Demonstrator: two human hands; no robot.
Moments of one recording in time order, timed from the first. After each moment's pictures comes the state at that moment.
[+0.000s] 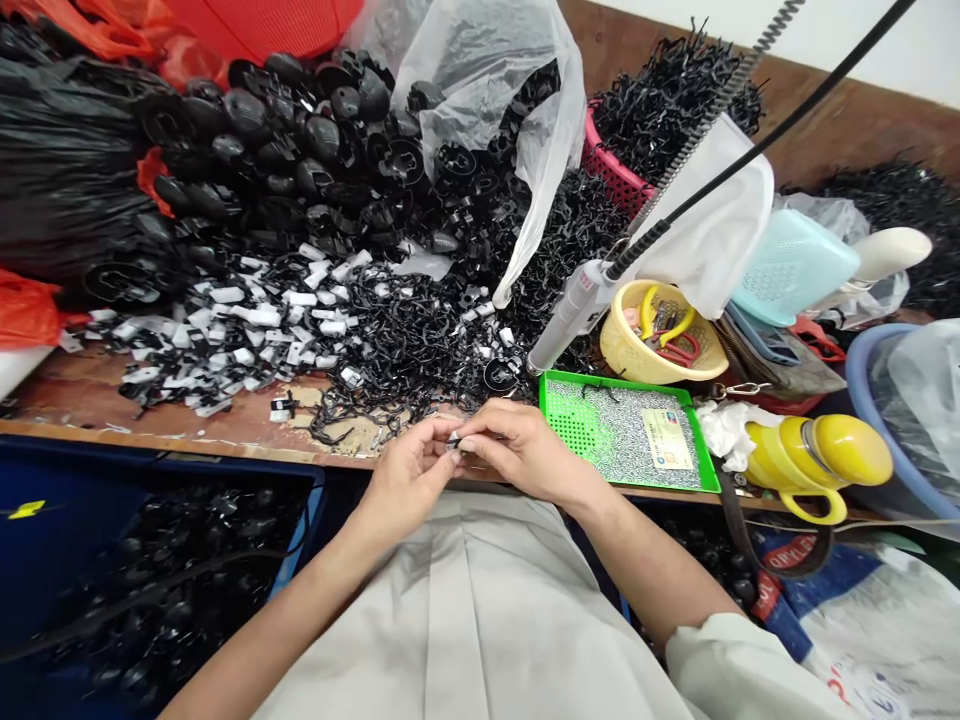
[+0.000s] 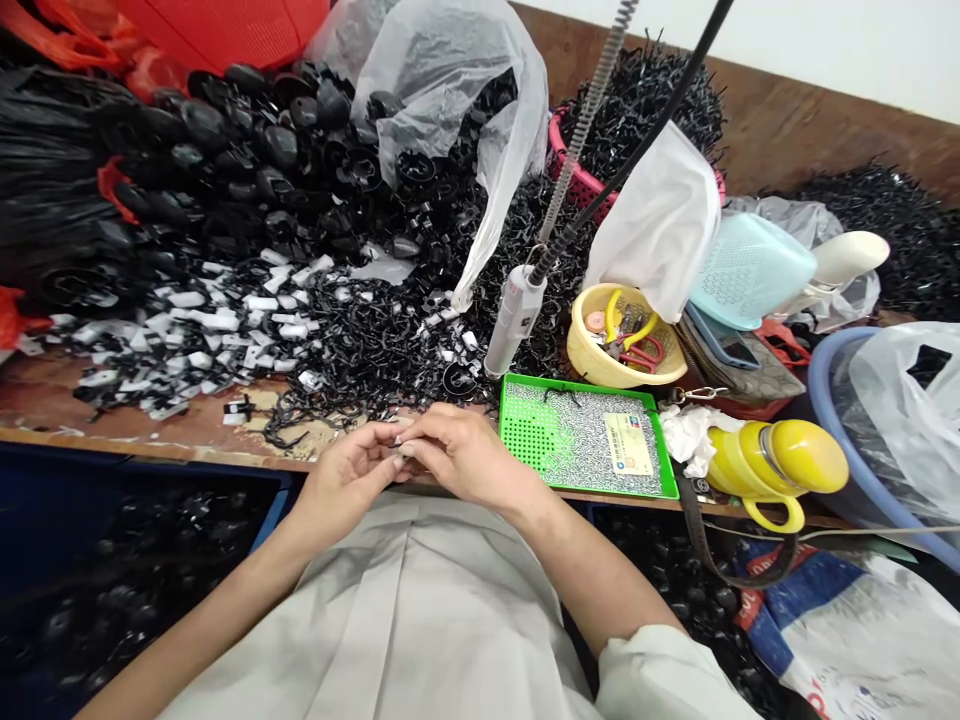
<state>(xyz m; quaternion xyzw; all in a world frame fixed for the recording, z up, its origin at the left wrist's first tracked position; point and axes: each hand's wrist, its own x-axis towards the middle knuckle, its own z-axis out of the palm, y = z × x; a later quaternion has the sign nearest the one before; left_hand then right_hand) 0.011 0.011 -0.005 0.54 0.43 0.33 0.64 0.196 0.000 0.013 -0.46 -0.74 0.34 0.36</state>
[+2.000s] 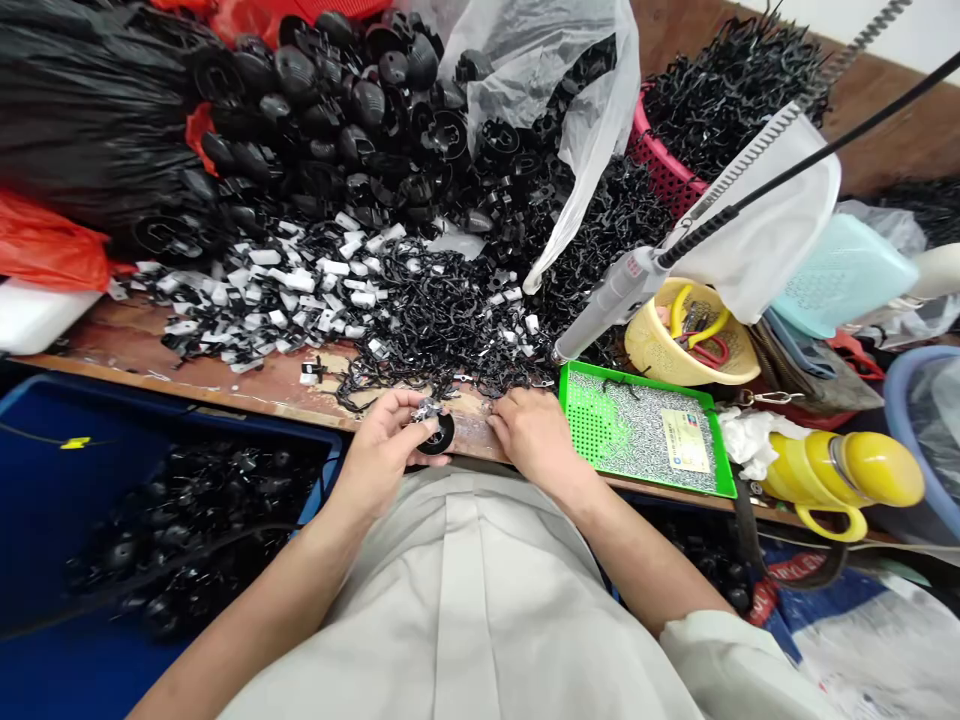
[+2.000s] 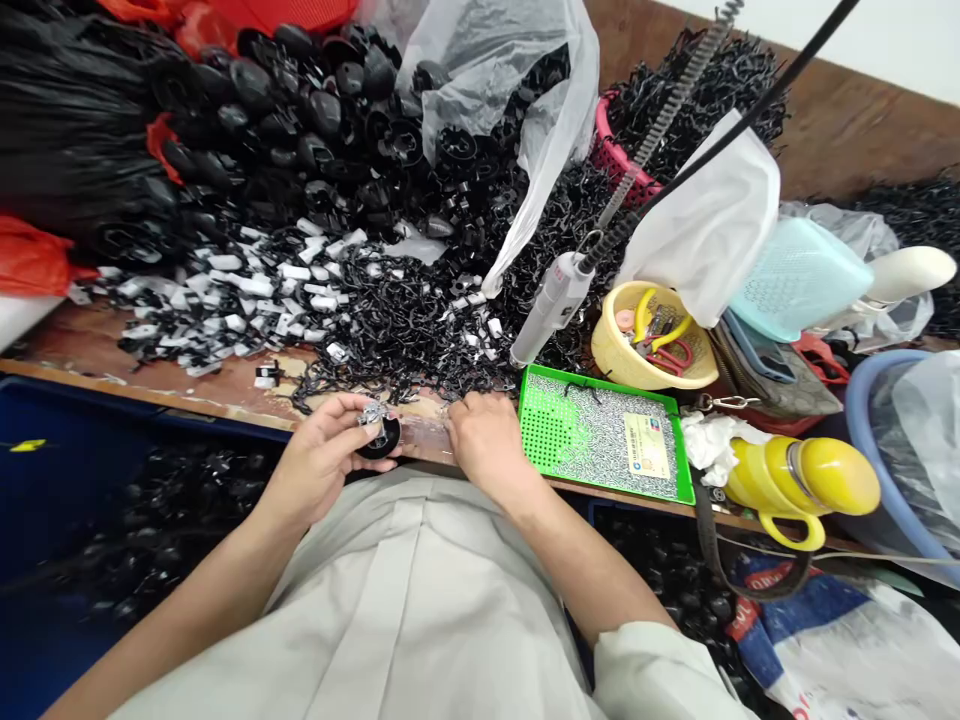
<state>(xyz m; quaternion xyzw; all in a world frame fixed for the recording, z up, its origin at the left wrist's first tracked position) -0.020 0.005 0.008 0.34 0.51 0.39 0.69 0.184 -0.005 -0.014 -0.63 -0.77 0.08 0.07</state>
